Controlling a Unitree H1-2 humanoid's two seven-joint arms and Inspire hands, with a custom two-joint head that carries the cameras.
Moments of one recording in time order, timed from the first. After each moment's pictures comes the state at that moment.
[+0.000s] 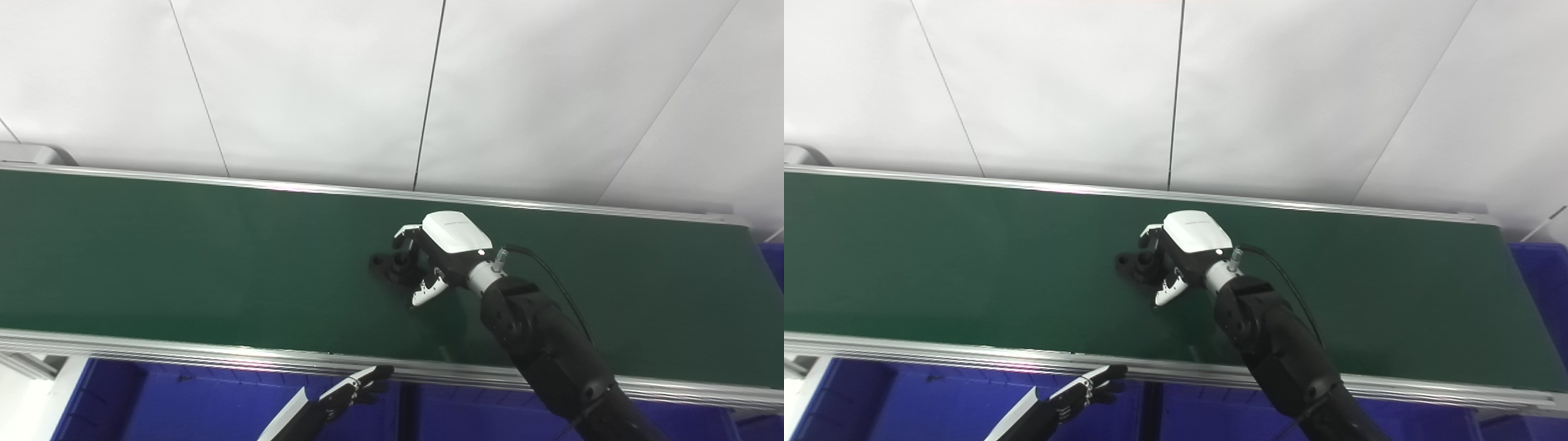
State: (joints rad) left arm 0.42 0.23 -0.36 -0.09 0.09 -0.41 -0.29; right arm -0.44 -0.22 0.60 0.22 -0.85 0.15 0.21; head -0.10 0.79
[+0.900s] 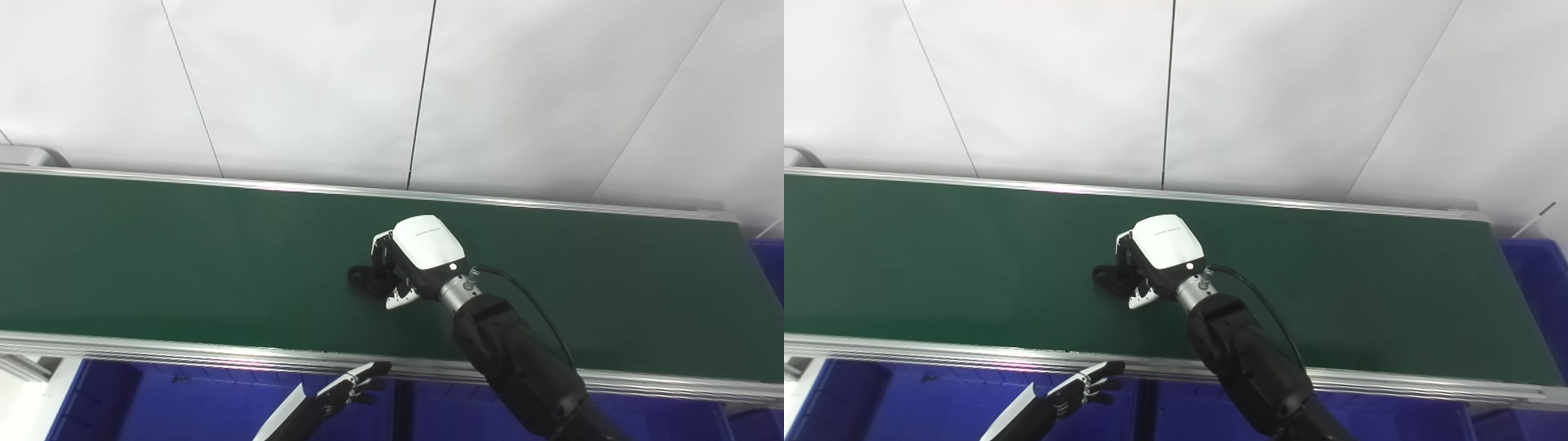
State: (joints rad) left arm 0.41 0.23 -0.35 -0.11 0.10 -0.39 -0.29; right arm -0.42 -0.16 0.69 0.28 -0.97 0.12 0.00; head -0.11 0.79
